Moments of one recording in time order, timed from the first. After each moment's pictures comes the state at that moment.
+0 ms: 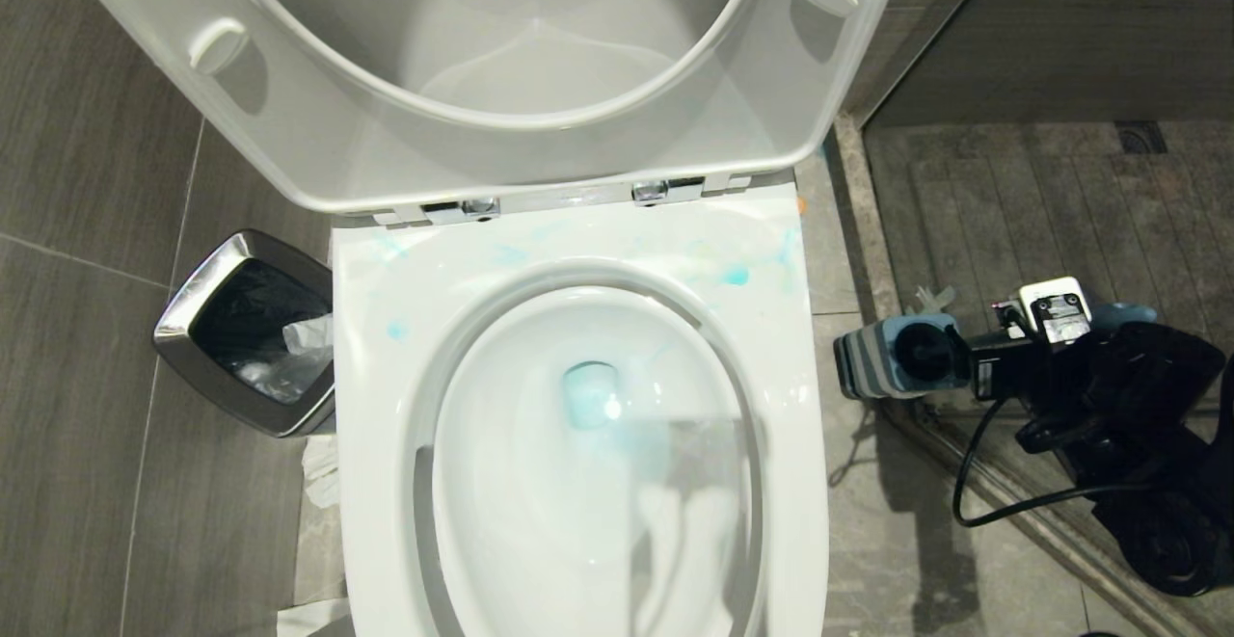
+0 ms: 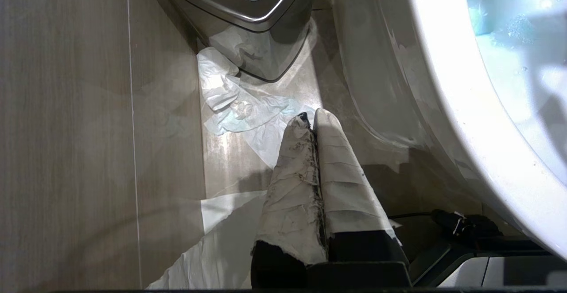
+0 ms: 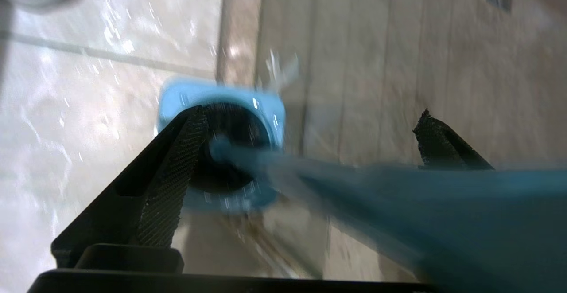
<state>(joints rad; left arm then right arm) 0.00 0.00 0.00 0.00 0.00 0.00 0.01 2.01 -0.52 -1.52 -0.25 -0.37</state>
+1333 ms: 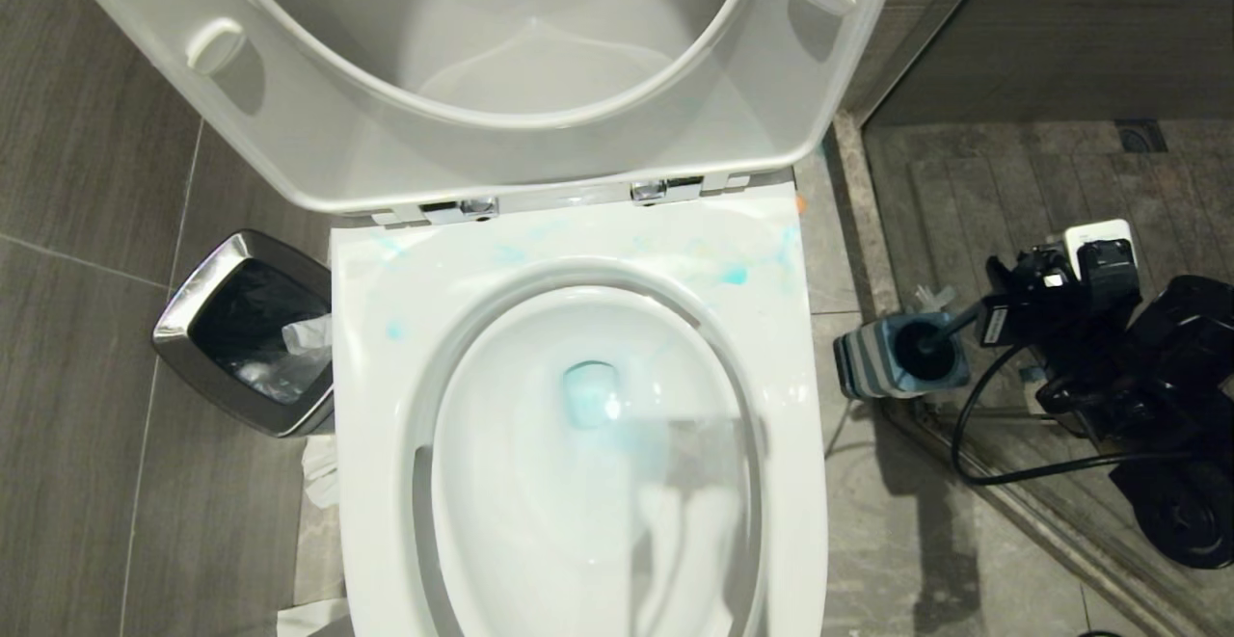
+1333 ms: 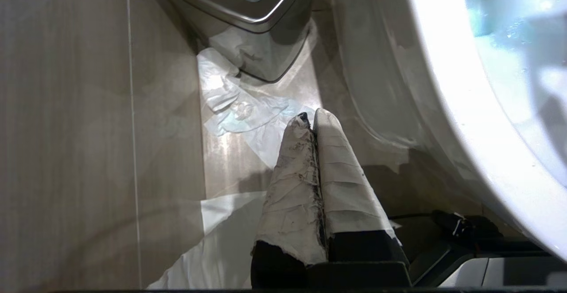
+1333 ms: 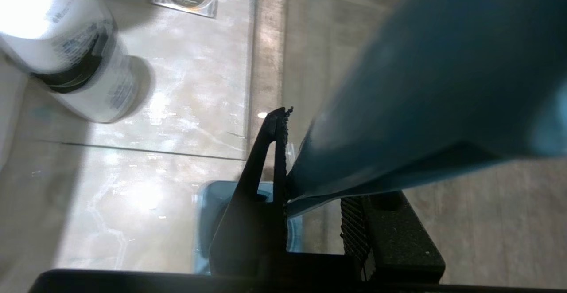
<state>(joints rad) 0.00 0.00 0.00 0.00 0.00 0.00 0.02 1.90 -0.58 -1.52 -0.18 -0.30</state>
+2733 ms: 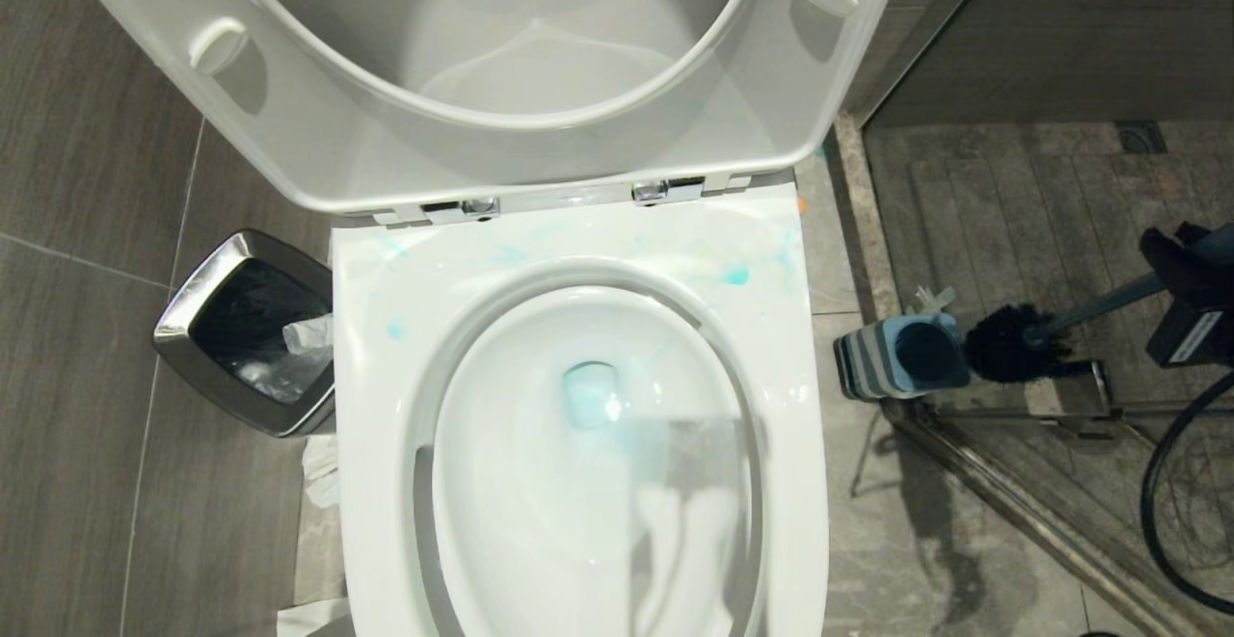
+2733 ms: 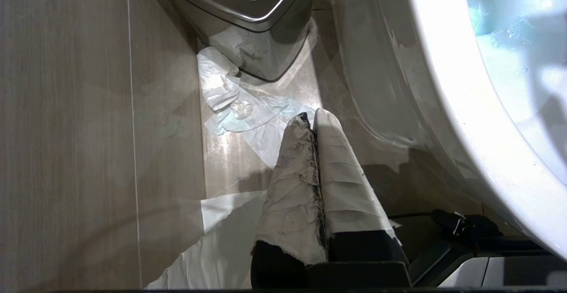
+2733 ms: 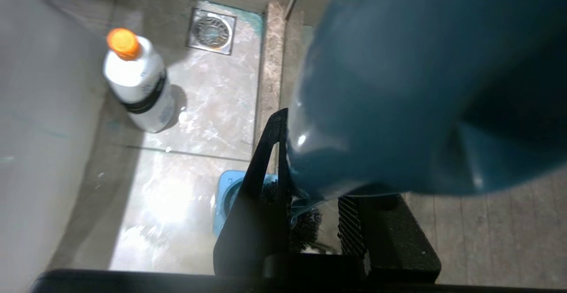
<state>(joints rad) 0.00 0.00 0.00 0.00 0.00 0.00 0.06 1.25 -0.44 -1.03 -0.14 -0.27</state>
